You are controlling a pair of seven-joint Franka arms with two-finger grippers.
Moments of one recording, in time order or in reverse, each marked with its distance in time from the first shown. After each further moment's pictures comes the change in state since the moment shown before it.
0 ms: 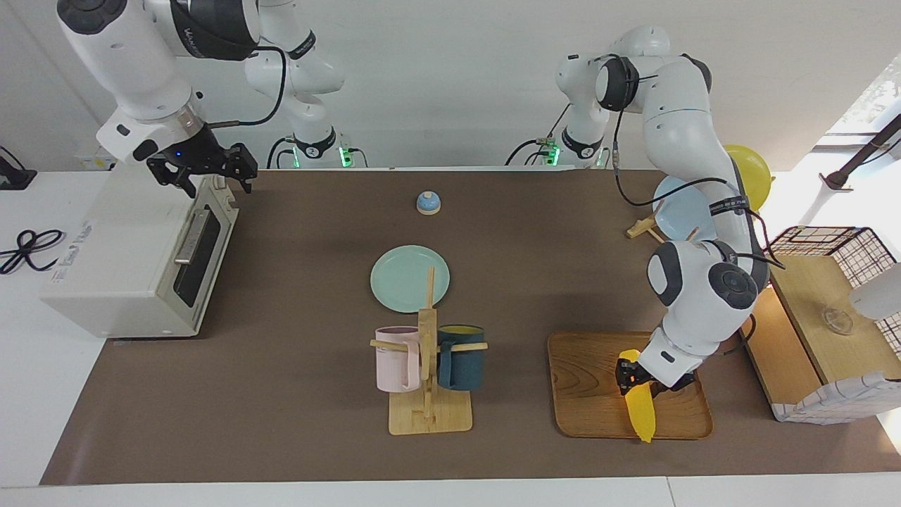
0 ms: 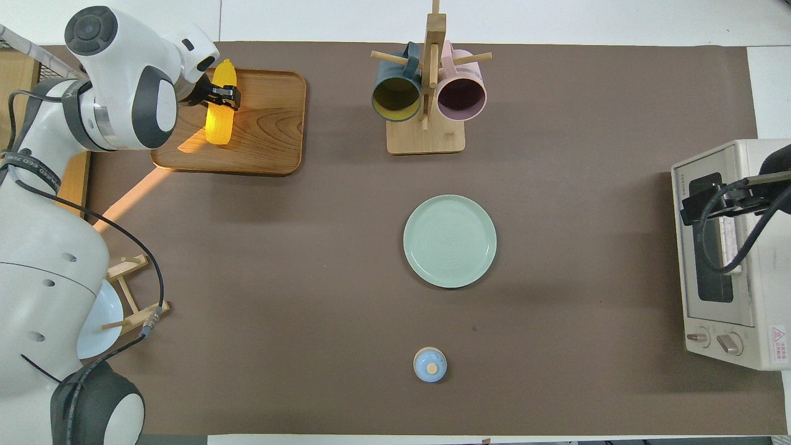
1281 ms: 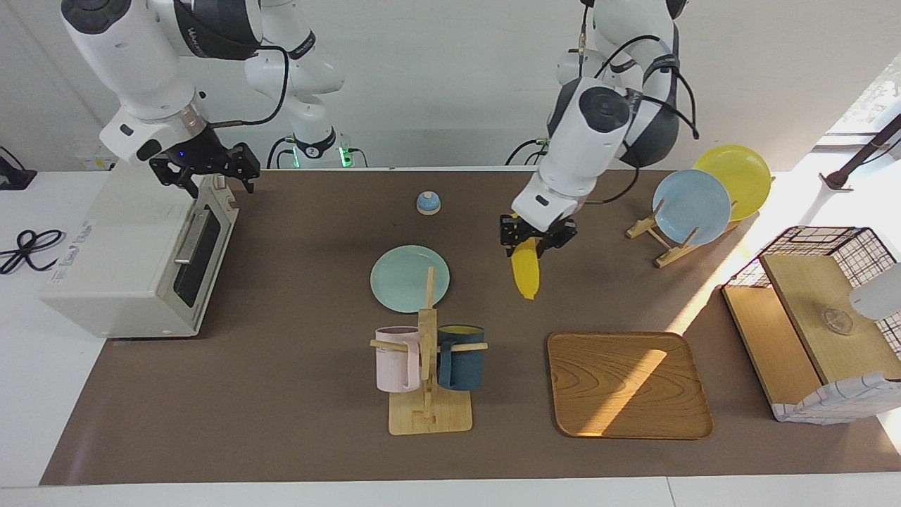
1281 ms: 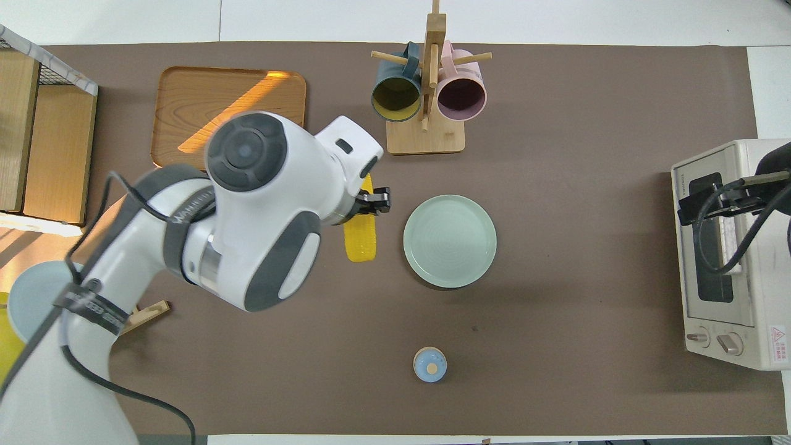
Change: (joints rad) left arm -0.488 -0.590 -0.021 -0.560 -0.085 -0.046 -0.629; right arm 0.000 0.000 0.006 0.001 0.000 0.000 0.000
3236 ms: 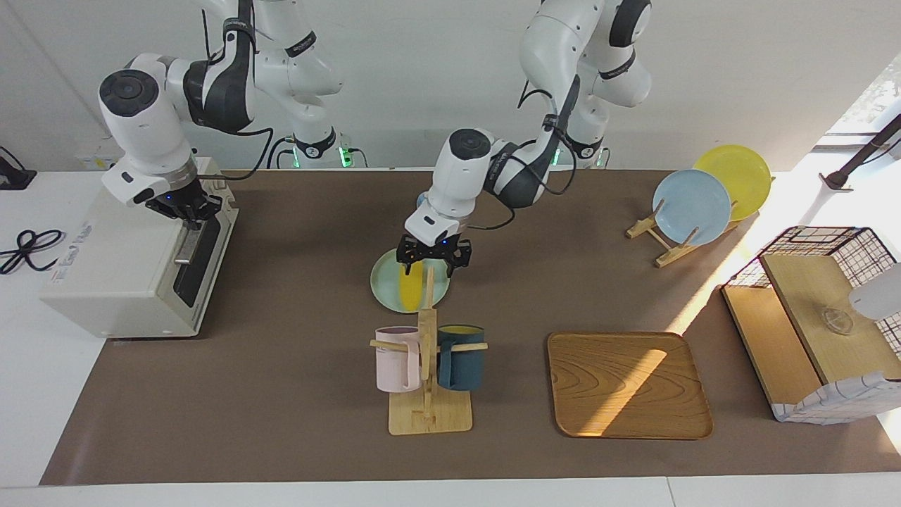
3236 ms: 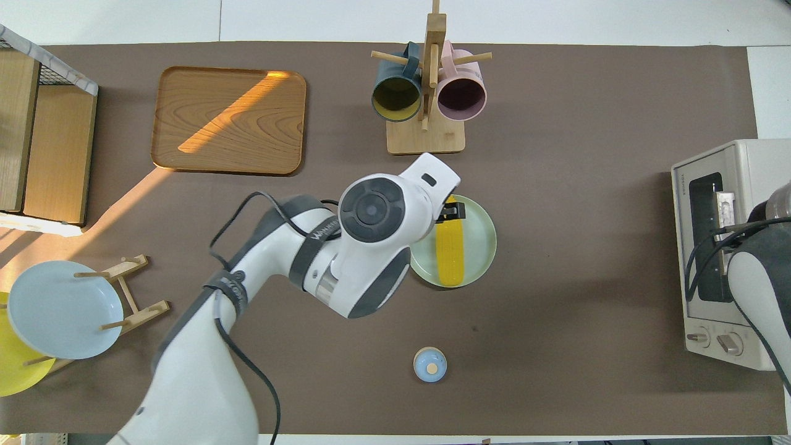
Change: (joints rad) left arm -0.109 0.169 0.038 0.054 0.003 0.212 -0.088; right arm -0.122 -0.085 -0.015 -0.433 -0.216 0.373 -0.006
